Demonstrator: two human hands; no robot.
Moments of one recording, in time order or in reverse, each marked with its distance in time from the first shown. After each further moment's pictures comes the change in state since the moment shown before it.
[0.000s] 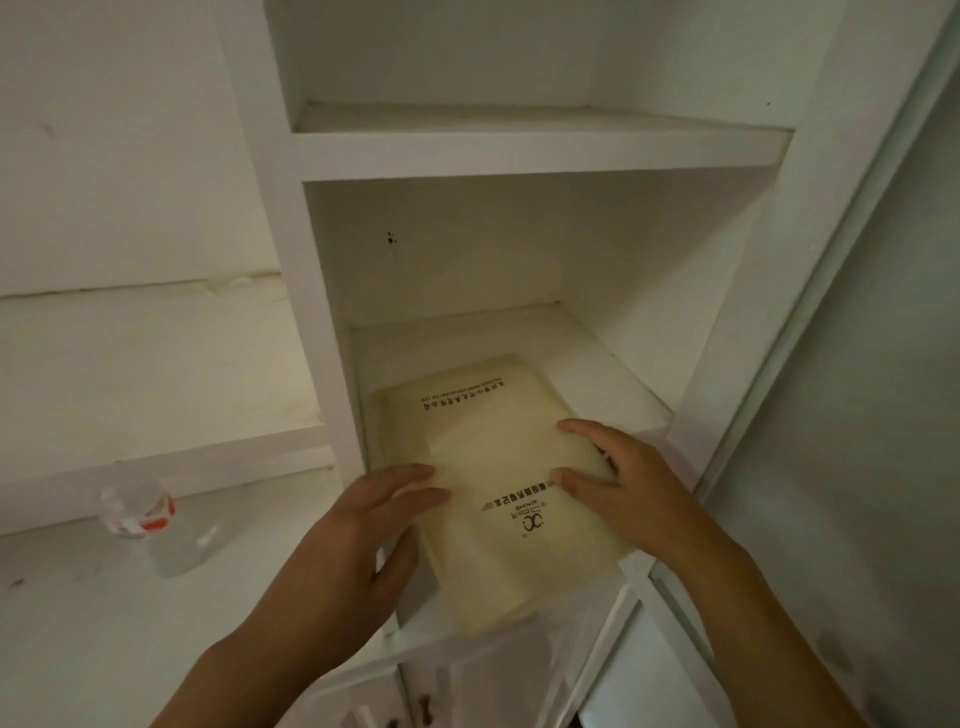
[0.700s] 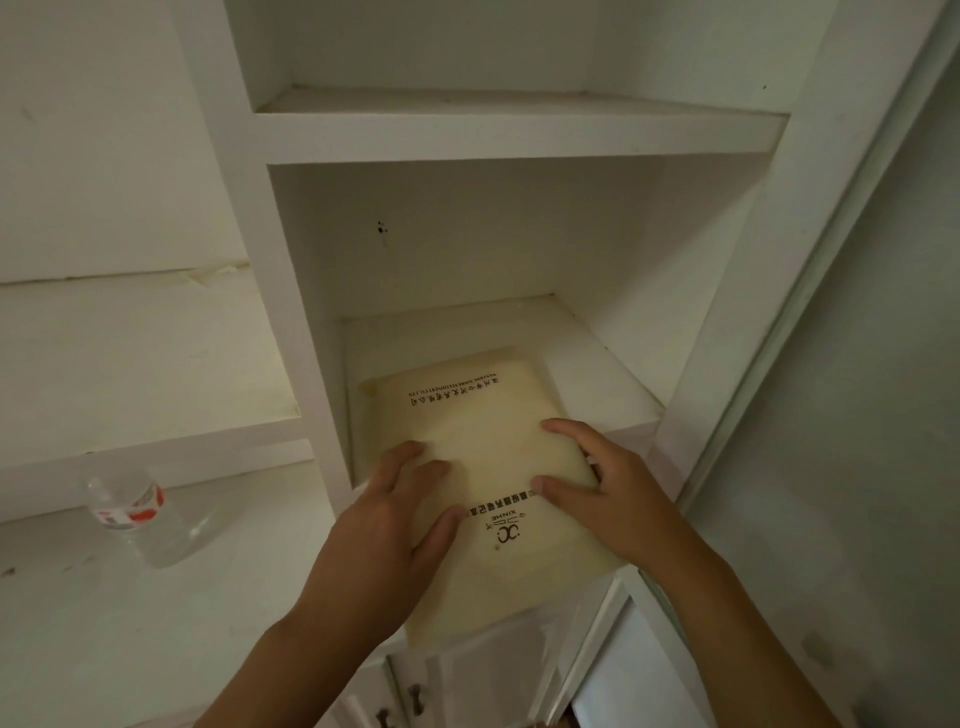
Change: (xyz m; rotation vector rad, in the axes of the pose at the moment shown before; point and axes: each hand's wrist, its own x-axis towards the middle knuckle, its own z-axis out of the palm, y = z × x) left_hand 0.021 0.025 0.038 0.081 0.042 -0.223; right_hand -0.011 -0.003 0.005 0.027 -0.021 0.002
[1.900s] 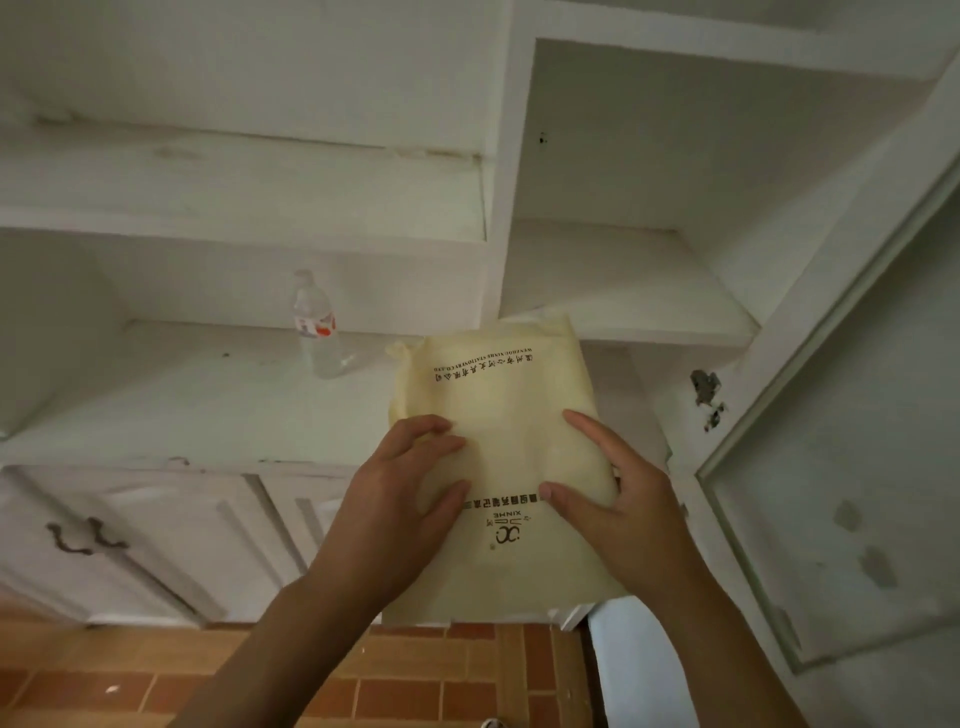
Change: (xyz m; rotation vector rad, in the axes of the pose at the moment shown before) left_hand -0.210 0.006 -0.046 -0.164 0.173 -0.142; right_hand -0.183 -0.049 0.081 0.082 -0.114 -0.067
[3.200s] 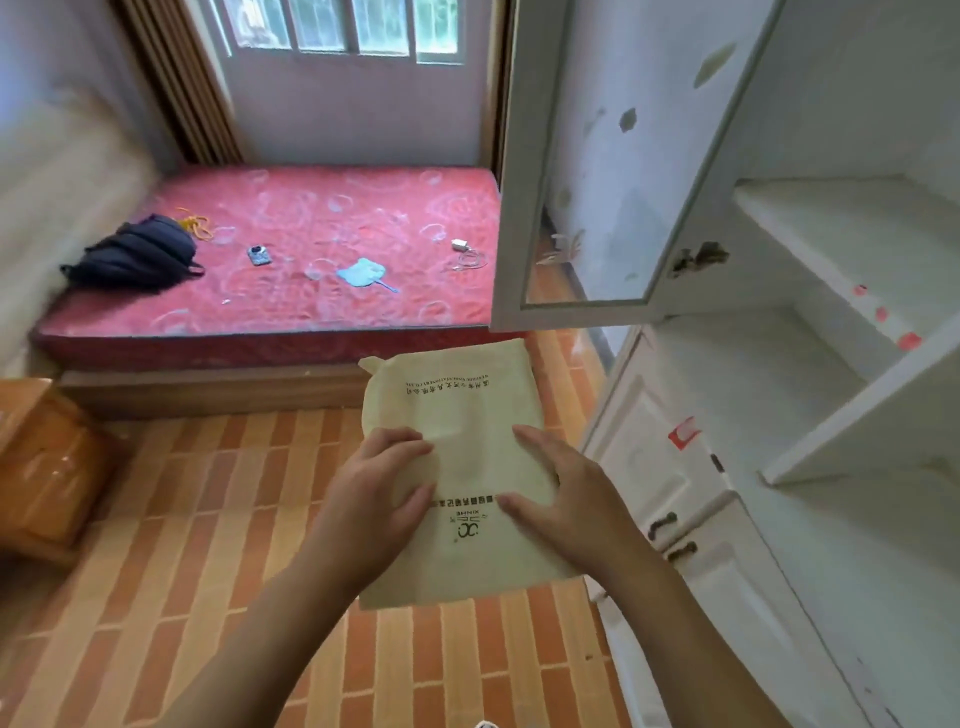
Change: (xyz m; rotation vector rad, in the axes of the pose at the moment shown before) left_hand -0.397 -0.240 -0.420 0.490 0.909 -1.134; right_hand -0.068 -0.314 0.705 -0.156 -1.345 -0.878
